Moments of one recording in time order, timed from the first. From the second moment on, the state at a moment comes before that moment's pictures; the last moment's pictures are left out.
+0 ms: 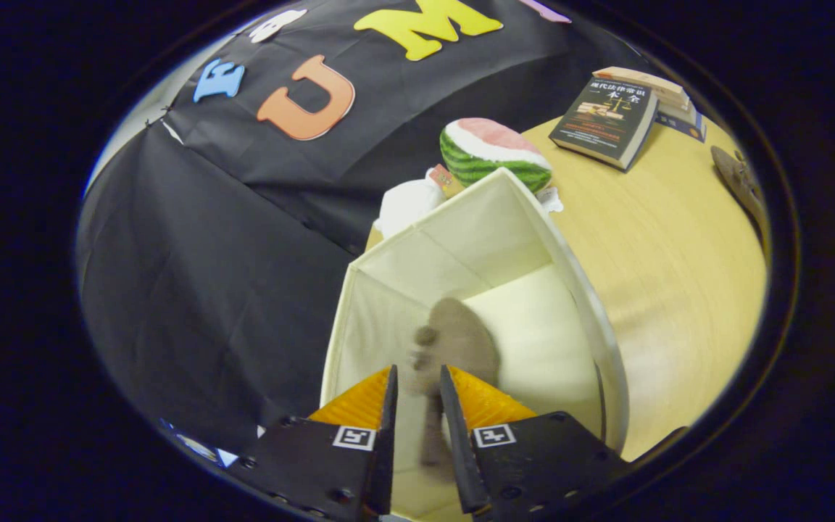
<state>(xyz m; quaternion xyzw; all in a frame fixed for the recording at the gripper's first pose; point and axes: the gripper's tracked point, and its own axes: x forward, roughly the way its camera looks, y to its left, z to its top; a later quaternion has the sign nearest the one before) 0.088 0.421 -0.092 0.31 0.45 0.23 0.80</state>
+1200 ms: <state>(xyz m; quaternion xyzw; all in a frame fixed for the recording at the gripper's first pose) 0.105 0.131 0.022 0.10 0.19 0.19 0.96</state>
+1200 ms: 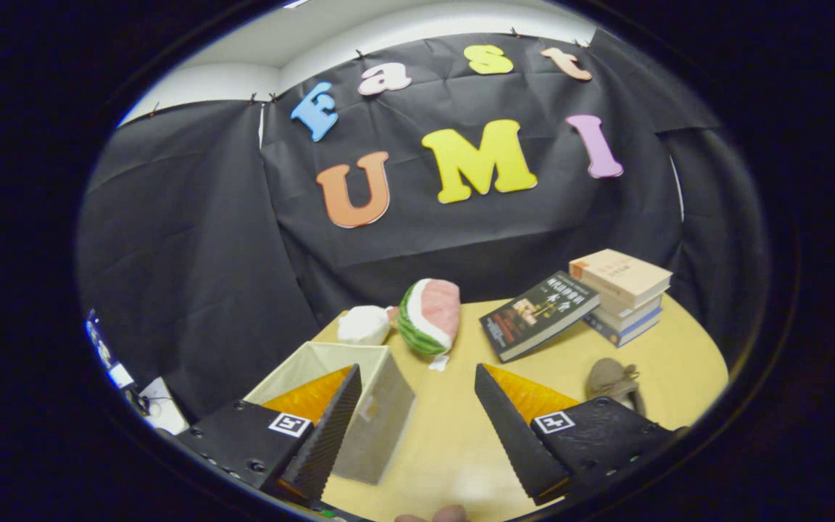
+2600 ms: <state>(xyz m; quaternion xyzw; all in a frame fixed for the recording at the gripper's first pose) 0.192 -0.079 -0.215 0.04 0.51 0.08 0.85</state>
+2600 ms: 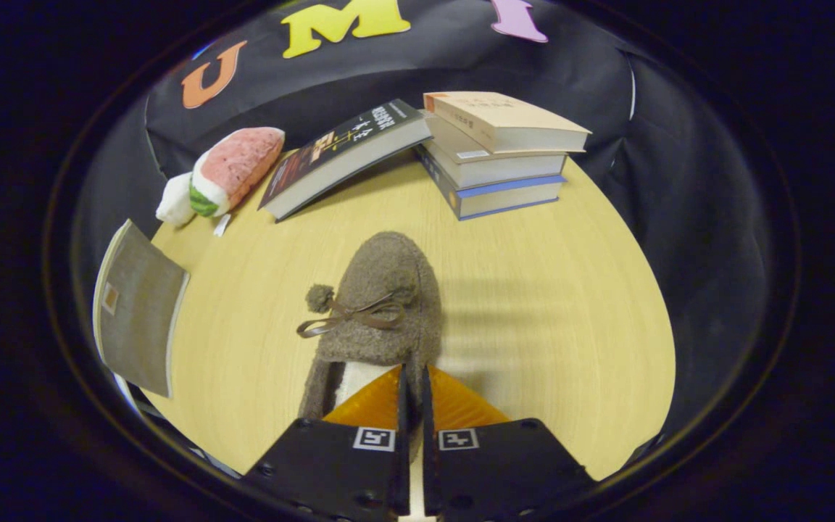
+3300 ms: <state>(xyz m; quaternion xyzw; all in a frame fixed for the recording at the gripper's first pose) 0.150 0.024 -0.091 0.20 0.44 0.14 0.87</state>
